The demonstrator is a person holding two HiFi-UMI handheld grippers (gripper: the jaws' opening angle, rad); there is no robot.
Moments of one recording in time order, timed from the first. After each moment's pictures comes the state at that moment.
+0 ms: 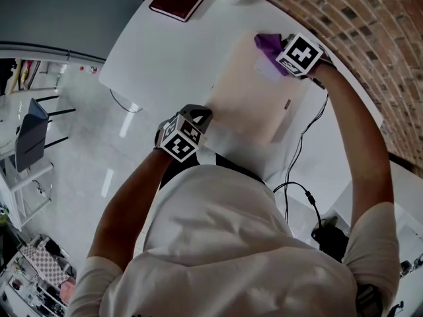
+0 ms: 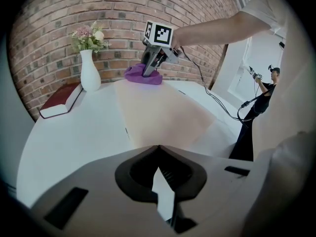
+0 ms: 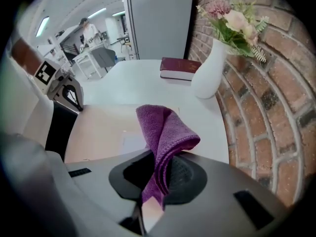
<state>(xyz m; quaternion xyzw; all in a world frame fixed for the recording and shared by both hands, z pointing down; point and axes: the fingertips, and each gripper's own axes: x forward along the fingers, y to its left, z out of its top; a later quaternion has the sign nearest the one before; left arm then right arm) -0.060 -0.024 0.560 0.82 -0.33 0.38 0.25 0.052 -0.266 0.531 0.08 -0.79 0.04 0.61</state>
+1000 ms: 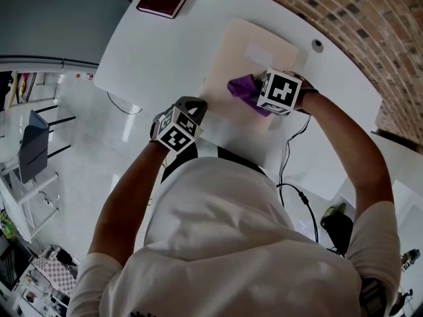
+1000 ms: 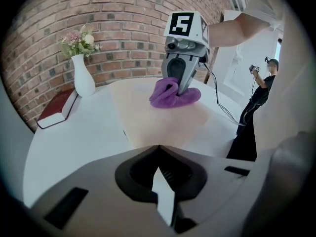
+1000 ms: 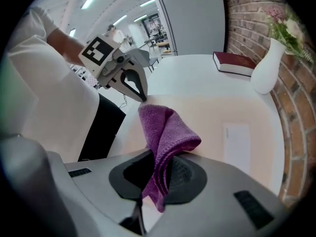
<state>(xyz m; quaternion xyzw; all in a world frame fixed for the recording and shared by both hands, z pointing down) -0.054 -0.020 0.562 0.83 -0.31 0.41 0.21 0.053 -0.073 0.543 -0.10 -0.79 0.10 0.59</state>
